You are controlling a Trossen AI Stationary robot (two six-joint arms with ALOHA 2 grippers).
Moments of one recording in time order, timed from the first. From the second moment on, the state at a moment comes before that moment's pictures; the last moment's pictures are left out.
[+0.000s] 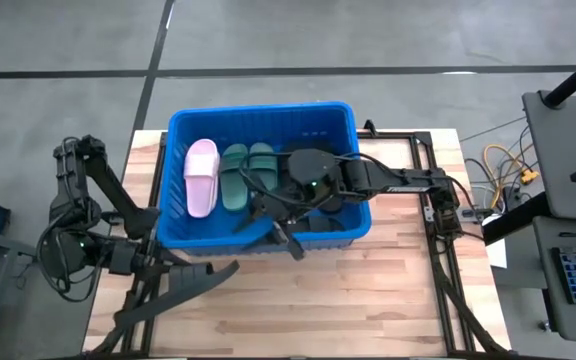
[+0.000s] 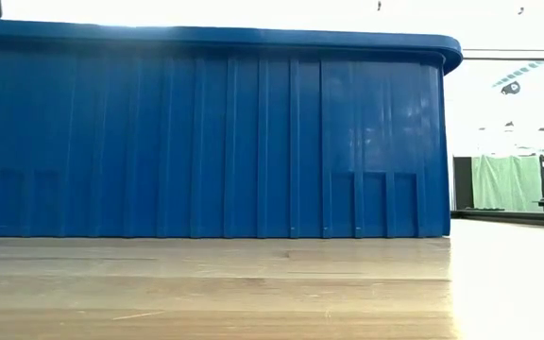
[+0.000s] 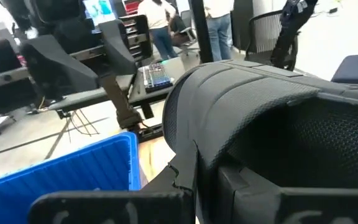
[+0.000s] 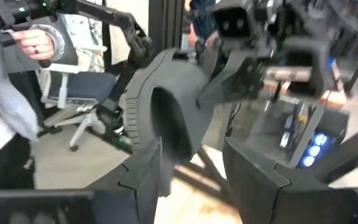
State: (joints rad) left arm -1.10 0.97 1.25 -0.50 -0.93 -0.02; right arm 0.12 2.01 2.31 -0.47 -0.45 -0.16
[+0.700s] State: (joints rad) left arm -1.02 0.97 1.25 -0.53 -0.98 -0.01; right arm 0.15 2.01 2.31 -0.54 -0.38 -0.20
